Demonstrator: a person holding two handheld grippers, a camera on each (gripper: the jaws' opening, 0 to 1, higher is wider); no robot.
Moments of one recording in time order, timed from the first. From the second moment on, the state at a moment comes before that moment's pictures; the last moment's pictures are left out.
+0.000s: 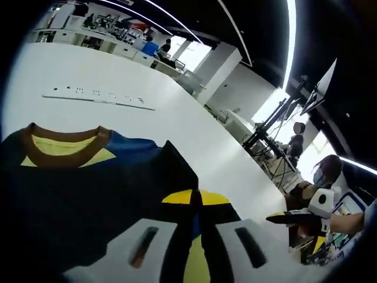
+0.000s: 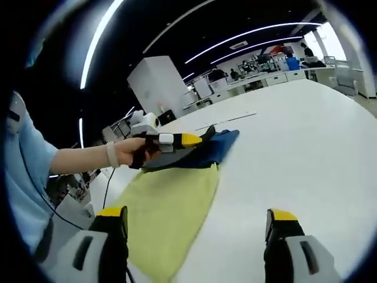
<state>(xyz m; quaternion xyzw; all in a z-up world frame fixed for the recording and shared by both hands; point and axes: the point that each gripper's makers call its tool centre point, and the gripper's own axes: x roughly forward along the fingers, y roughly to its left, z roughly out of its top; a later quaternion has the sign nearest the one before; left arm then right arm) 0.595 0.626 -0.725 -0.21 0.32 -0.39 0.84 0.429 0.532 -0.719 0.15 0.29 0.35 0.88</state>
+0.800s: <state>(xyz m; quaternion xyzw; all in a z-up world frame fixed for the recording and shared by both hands) 0.585 0.623 -0.740 -0.21 0.34 -0.40 0.82 0.426 0.536 -0.722 0.15 0.29 0.36 0.87</state>
